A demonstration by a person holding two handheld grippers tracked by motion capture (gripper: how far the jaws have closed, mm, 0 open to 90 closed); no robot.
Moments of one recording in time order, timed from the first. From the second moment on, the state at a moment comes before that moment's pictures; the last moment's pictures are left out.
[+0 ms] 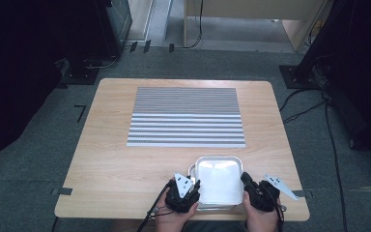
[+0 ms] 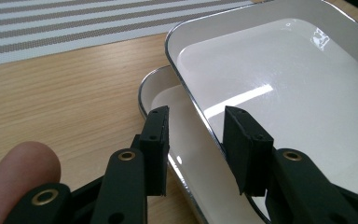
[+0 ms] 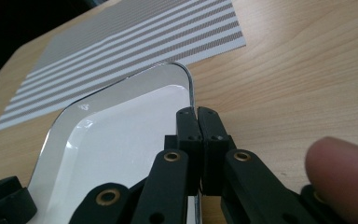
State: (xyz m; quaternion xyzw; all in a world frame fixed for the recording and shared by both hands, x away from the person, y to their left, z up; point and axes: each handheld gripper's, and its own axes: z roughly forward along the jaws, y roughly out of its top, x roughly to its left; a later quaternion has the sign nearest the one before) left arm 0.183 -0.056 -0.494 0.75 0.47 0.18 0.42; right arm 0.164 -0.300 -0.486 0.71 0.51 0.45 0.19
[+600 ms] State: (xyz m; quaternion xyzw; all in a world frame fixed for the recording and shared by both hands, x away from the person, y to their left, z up) left arm 0.193 -0.045 -0.483 0.70 0.53 0.15 0.45; right arm 0.158 -0.286 -0.480 0.68 0.51 0.49 0.20
